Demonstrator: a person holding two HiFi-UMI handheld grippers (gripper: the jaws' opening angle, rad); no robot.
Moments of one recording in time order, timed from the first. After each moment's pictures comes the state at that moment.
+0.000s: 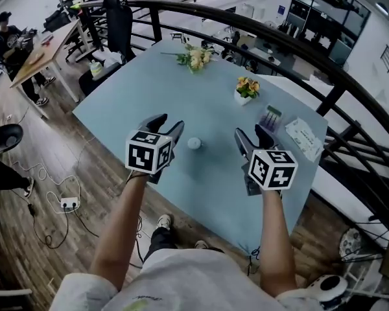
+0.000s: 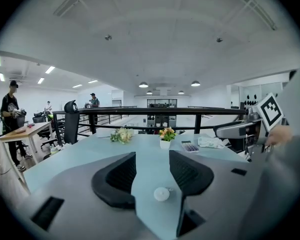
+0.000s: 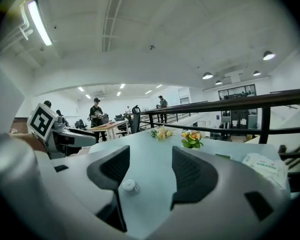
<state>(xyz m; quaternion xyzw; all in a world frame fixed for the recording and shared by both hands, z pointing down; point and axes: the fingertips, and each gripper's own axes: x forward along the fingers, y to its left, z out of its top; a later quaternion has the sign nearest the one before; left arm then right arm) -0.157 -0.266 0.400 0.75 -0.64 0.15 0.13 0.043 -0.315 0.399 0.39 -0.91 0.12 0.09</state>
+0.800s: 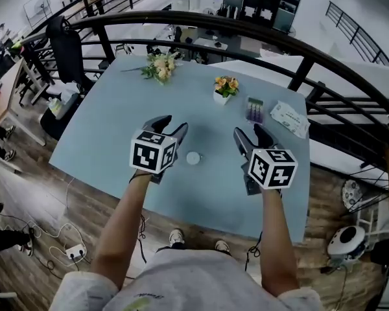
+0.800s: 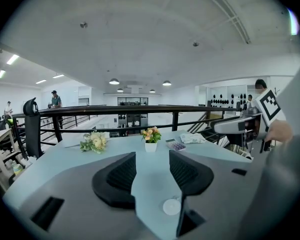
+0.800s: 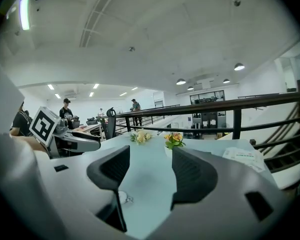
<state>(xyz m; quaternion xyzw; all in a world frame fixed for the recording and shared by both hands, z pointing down) -0.163 -0.349 0.415 0.85 -0.48 0.18 0.11 0.027 -0.328 0.397 0.53 -0.83 0.14 0.08</state>
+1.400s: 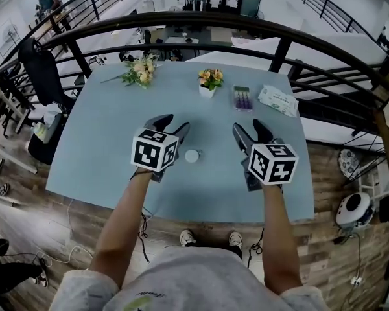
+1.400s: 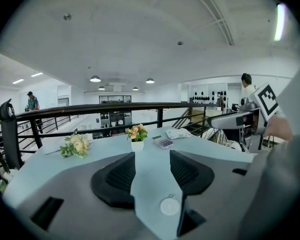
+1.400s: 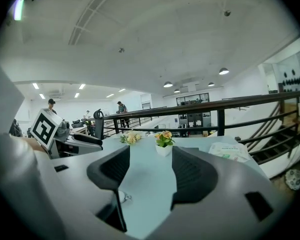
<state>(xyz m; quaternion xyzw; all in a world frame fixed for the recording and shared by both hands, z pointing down) -0.138 -0.359 0.430 0.90 -0.38 0.20 0.09 0.035 -0.306 0.402 0.60 -0.78 0.14 0.07</state>
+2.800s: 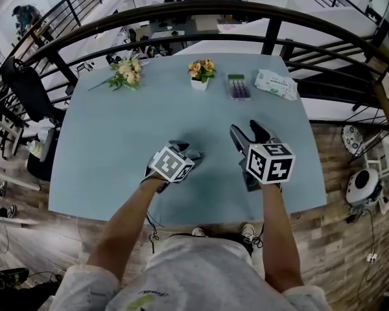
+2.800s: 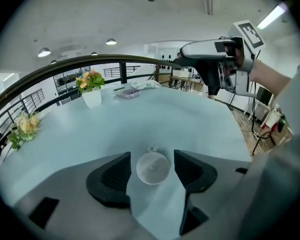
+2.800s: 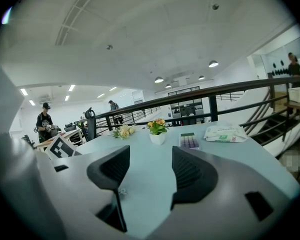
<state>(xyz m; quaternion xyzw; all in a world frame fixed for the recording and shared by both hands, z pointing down) -0.099 -0.319 0.600 0.89 -0.16 0.42 0.10 0.040 -0.315 0.462 0.63 -0.75 0.19 0.06</state>
